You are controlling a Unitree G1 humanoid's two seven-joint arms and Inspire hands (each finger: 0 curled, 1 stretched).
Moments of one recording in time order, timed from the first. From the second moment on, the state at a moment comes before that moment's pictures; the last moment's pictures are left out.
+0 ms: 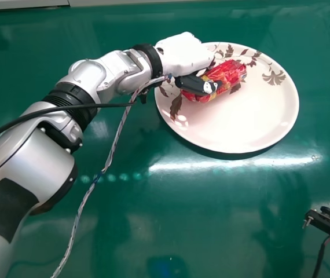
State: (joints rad) left arm -1.40 0.25 -0.73 1.18 0.93 -0.55 0.06; right arm 0.30 0.01 -0.35 -0.79 -0.19 0.17 -0.11
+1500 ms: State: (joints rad) left arm -1.08 0.45 -0.40 0.78 0.63 -0.54 0.28; right arm 0.24 0.00 -0.32 -0.70 -0.23 0.12 -0.14
